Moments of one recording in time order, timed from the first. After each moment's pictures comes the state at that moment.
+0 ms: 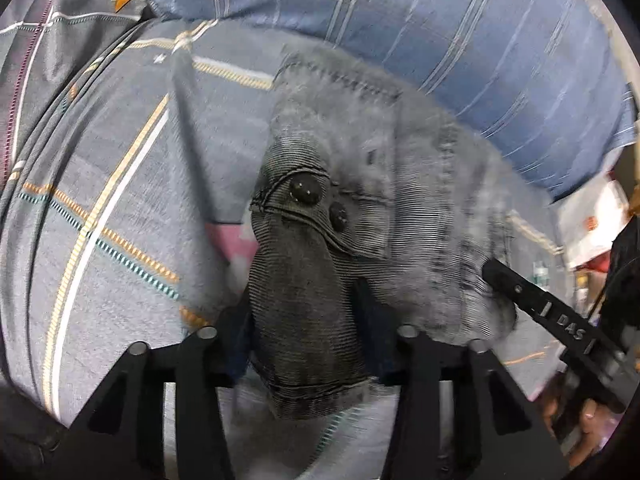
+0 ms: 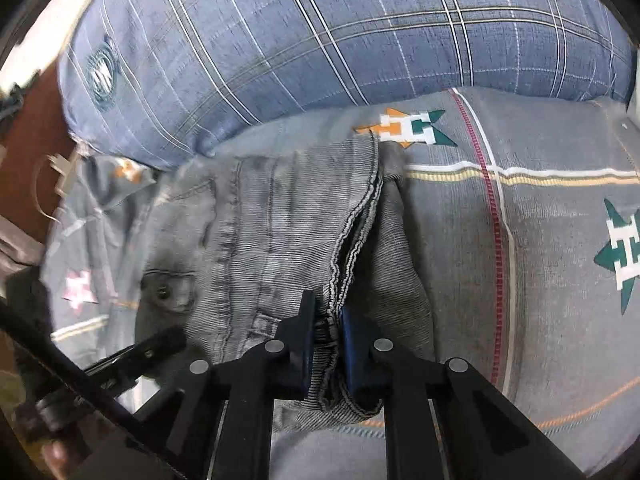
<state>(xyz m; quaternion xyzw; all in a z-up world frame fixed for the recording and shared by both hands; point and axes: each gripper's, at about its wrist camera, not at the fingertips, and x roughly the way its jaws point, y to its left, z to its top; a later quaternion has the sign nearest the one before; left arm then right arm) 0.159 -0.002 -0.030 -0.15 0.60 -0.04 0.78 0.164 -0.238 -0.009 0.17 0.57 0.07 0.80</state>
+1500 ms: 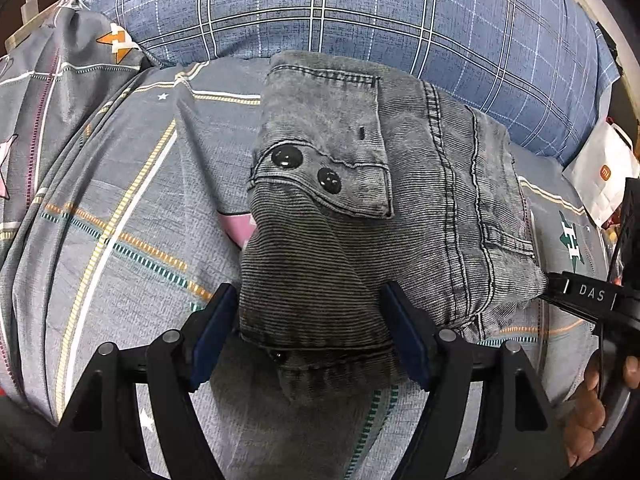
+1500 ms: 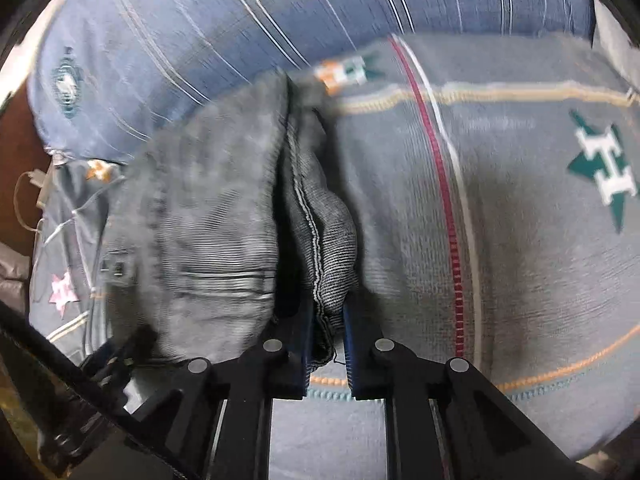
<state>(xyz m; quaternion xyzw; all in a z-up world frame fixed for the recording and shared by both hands) 0.117 -0.011 -0.029 -0.06 0.53 -0.05 0.84 0.129 -0.275 -0.035 0.19 0.57 0.04 0.80</state>
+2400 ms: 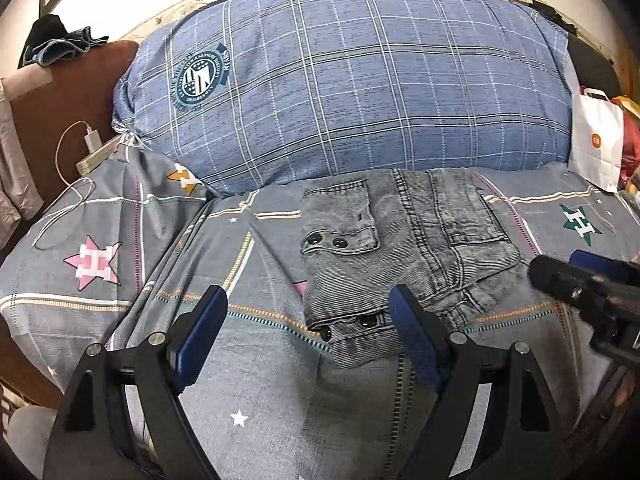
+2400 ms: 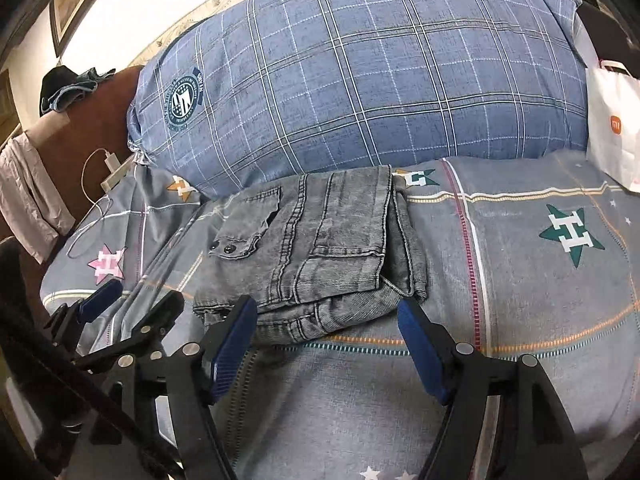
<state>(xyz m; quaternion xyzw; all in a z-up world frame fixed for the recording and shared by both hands) 0.019 -0.025 0.039 0.08 0.33 0.01 0.94 0.015 -0.218 0.044 0.11 0.38 0.08 0.92</state>
